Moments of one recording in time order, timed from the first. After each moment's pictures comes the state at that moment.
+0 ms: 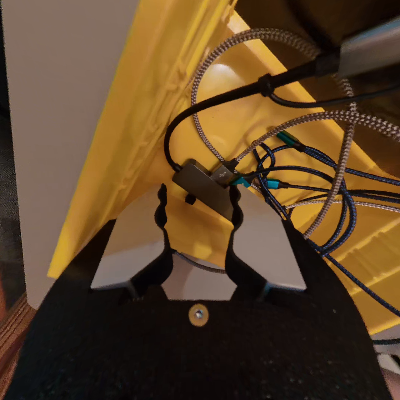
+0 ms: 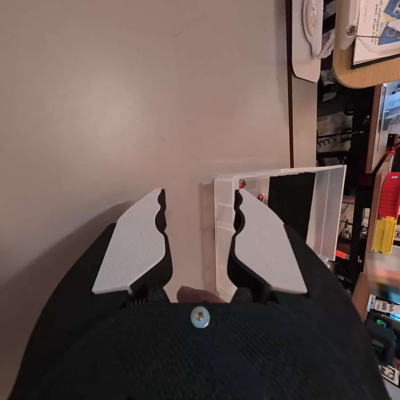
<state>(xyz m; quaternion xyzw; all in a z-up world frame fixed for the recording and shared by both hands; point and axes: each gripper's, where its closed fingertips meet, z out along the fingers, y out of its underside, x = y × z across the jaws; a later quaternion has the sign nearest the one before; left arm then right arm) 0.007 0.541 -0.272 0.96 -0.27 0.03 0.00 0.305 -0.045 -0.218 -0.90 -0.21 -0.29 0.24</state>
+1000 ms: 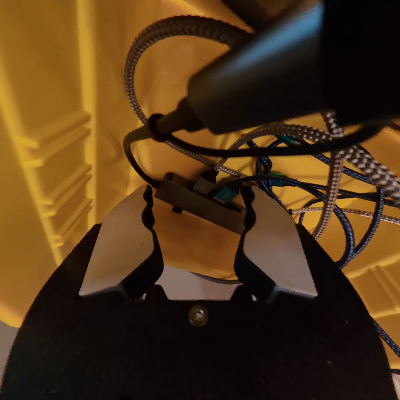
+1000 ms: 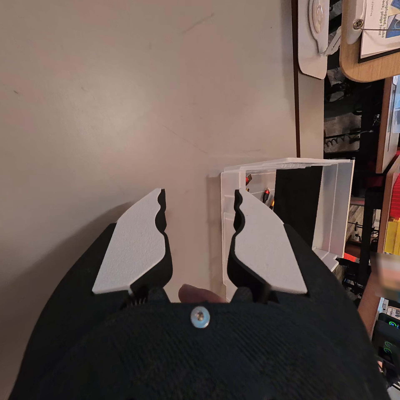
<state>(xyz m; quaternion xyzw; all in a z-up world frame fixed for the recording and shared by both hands) 0.016 0.532 -0.289 0.93 -0.36 -0.06 0.07 0.299 -0.059 -0.218 -0.90 -0.21 -0.28 0.25</state>
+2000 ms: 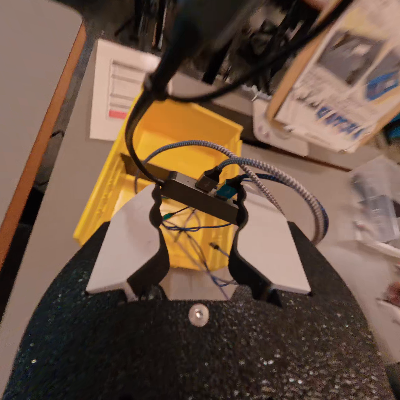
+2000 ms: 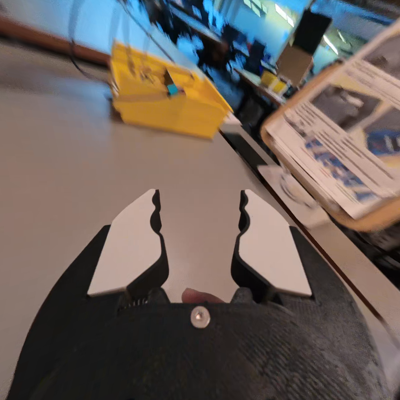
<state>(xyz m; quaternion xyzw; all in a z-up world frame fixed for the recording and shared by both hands) 0.045 0.510 -0.073 0.82 -0.35 0.34 -0.30 0.186 0.112 -0.144 -0.77 -0.14 -0.14 0.60</state>
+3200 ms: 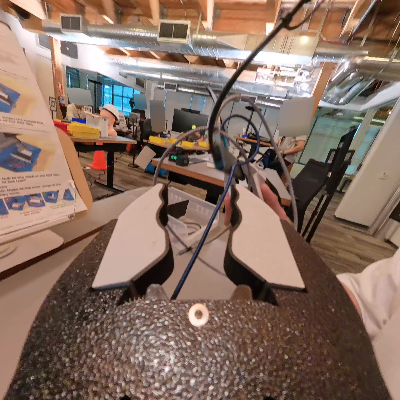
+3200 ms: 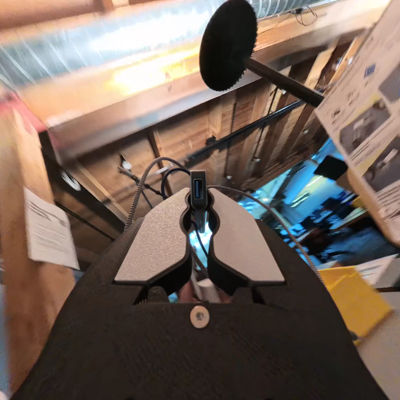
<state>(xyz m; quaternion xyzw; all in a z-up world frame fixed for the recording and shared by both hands) 0.161 0.155 0.017 0.36 -0.52 0.72 -0.29 0.211 0.063 0.038 -0.28 0.21 0.34 0.87</state>
